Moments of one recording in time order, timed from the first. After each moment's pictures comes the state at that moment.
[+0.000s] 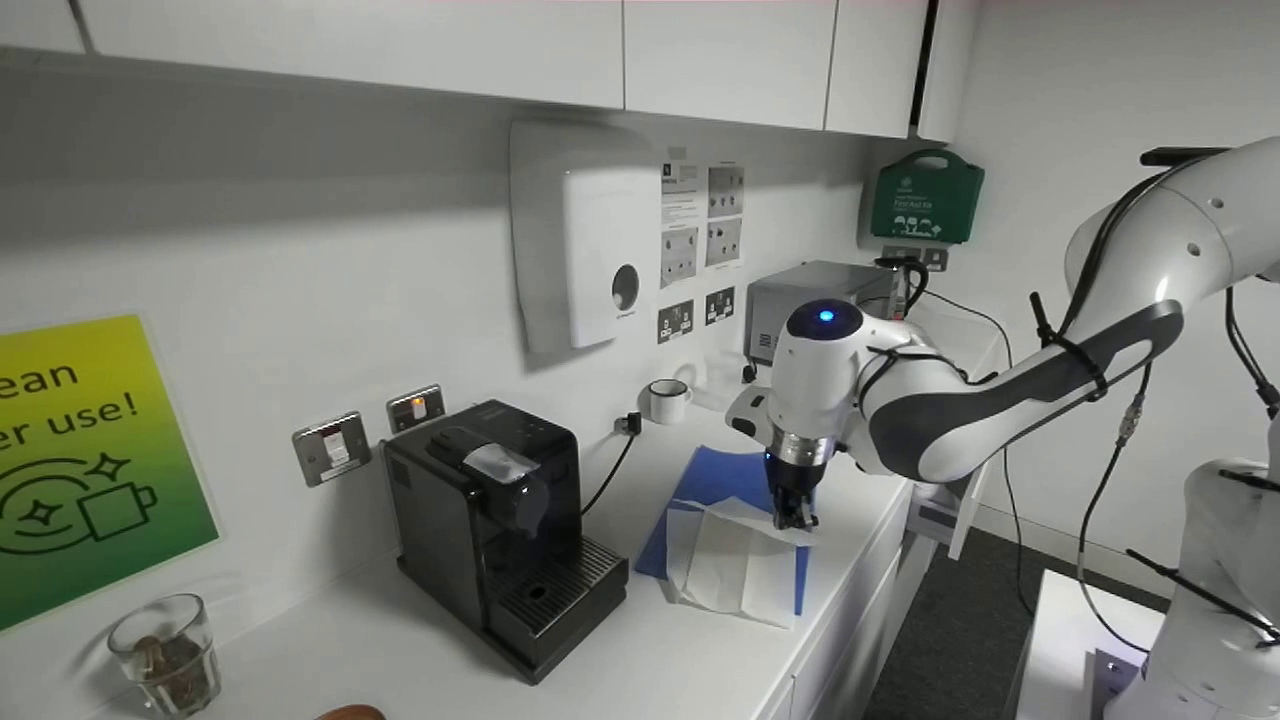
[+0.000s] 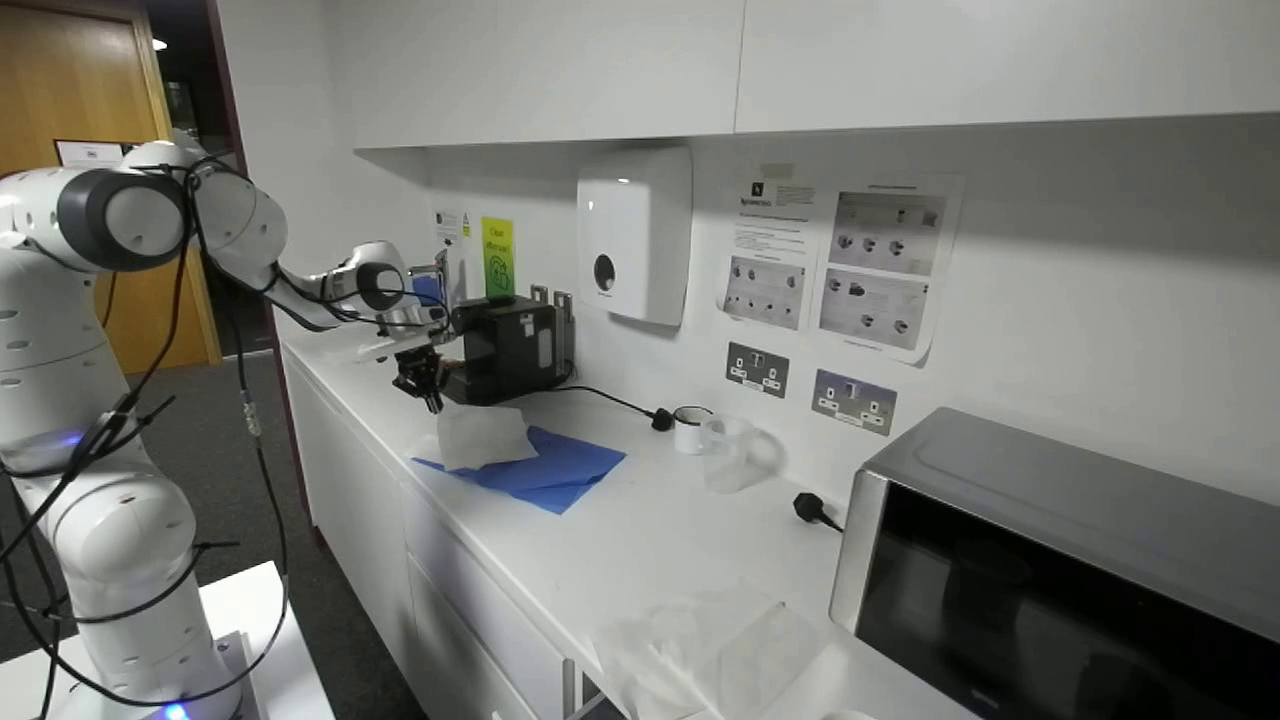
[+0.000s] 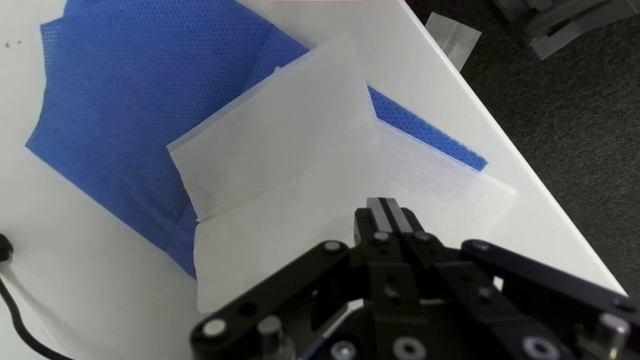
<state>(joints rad) 0.25 -0.09 0.28 -2.24 -0.35 2.17 -0.16</state>
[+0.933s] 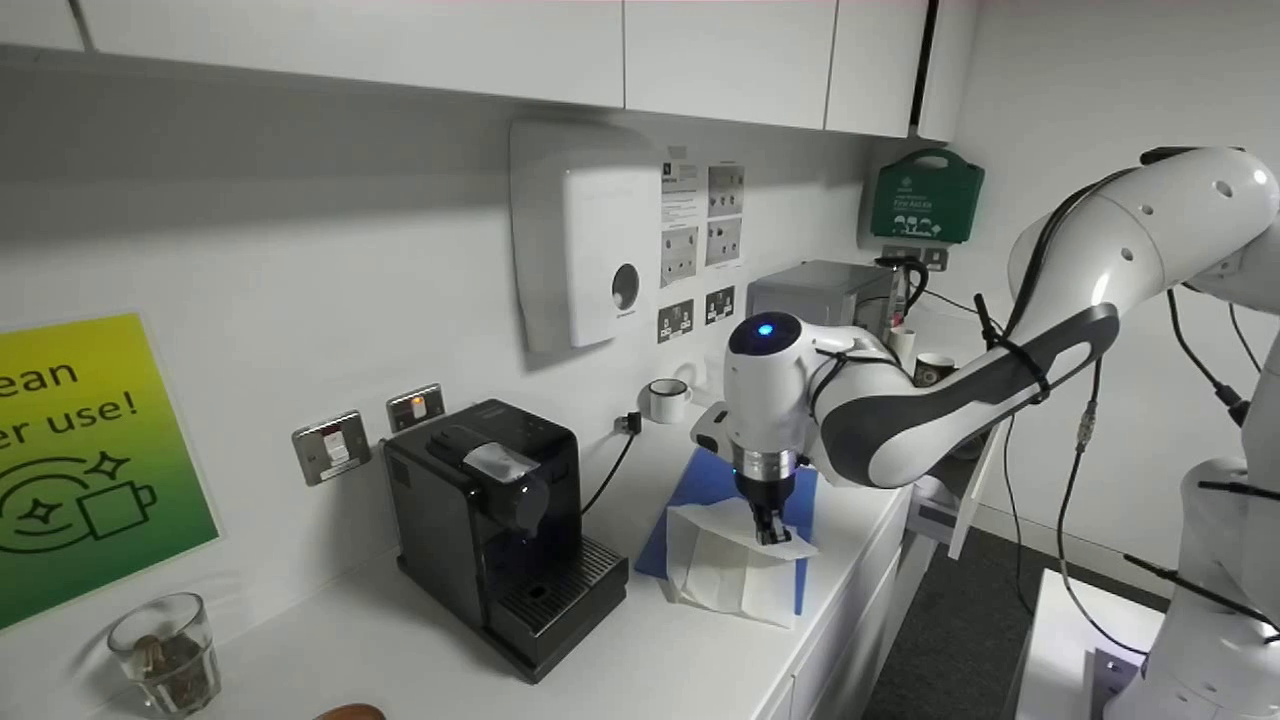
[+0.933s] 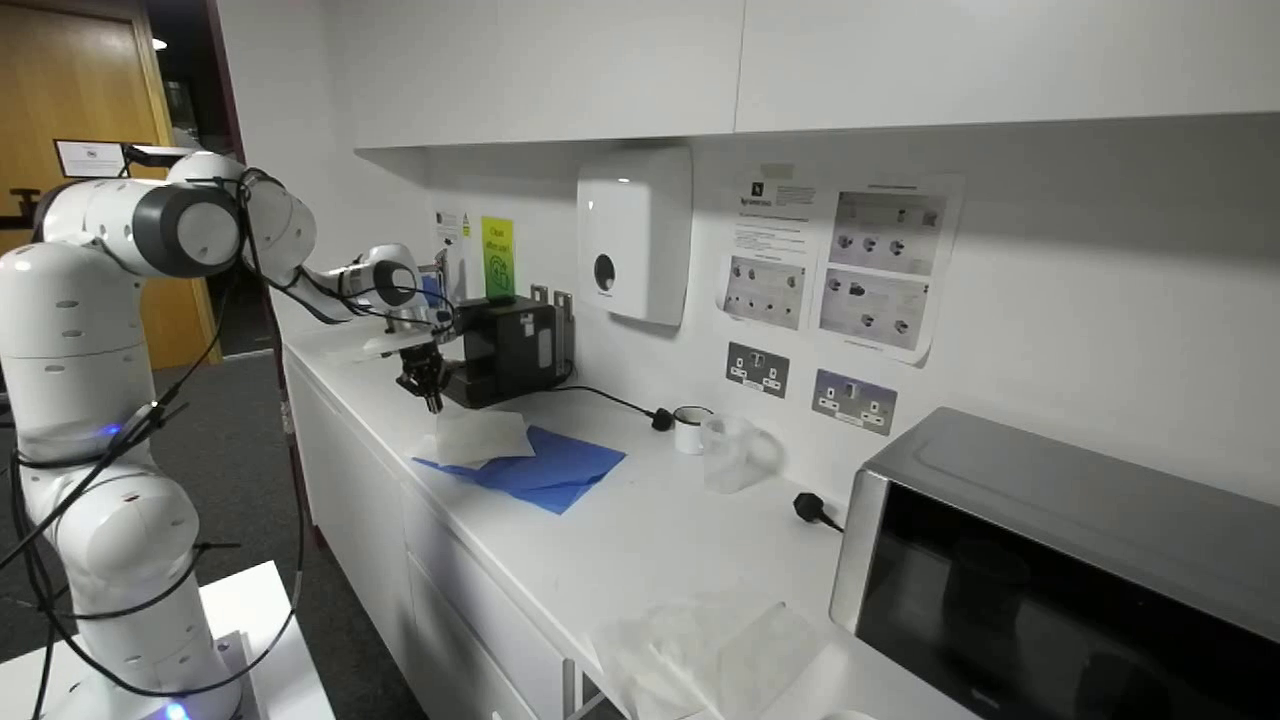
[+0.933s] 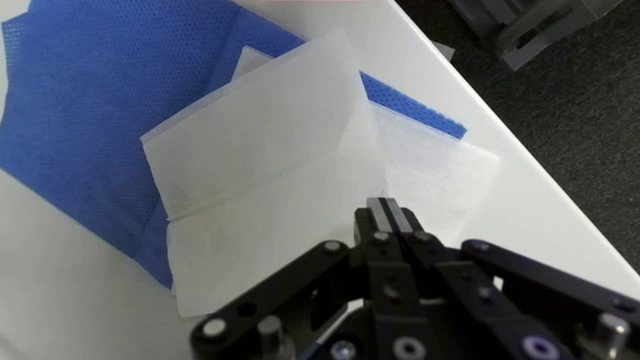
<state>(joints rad) 0.28 0.07 0.30 -2.06 -0.35 2.03 -0.08</state>
